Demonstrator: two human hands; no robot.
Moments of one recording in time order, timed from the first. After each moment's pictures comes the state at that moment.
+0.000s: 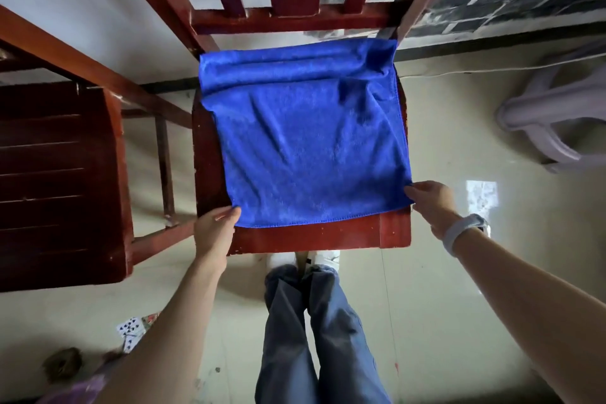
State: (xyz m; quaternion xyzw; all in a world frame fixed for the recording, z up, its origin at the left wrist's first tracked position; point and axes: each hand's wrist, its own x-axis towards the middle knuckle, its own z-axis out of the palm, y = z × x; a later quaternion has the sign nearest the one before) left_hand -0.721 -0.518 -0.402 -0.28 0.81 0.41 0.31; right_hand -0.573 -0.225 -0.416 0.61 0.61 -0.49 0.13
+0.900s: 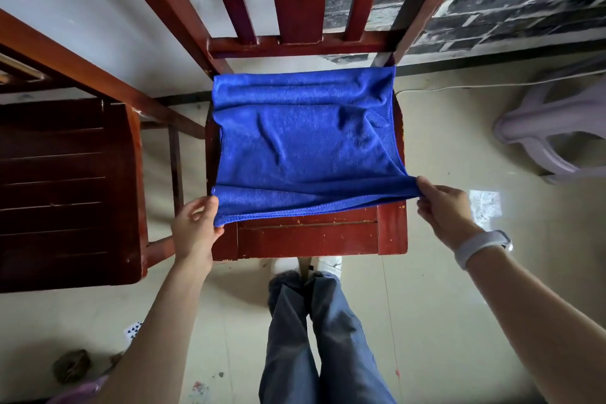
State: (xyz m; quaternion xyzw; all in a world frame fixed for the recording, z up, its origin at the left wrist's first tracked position) left_hand -0.748 -0.524 -0.355 -0.32 0.77 0.51 0.22; right_hand -0.586 -0.220 -0.362 0.65 0.48 -0.59 0.02
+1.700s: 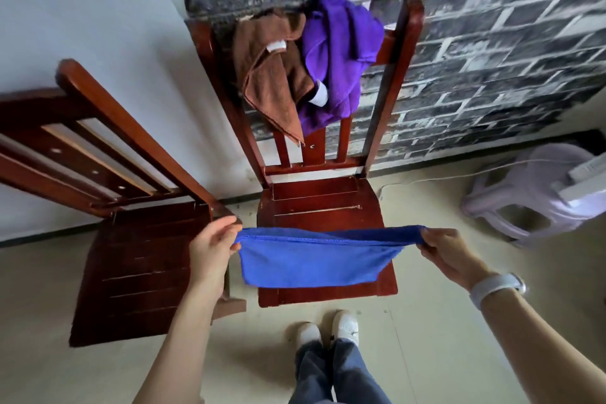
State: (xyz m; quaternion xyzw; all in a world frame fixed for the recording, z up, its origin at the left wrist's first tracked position) left_hand -0.764 -0.540 -0.101 -0.10 0.76 0.61 0.20; right_hand -0.570 -0.251 -0.130 0.55 0.48 -0.68 -0.04
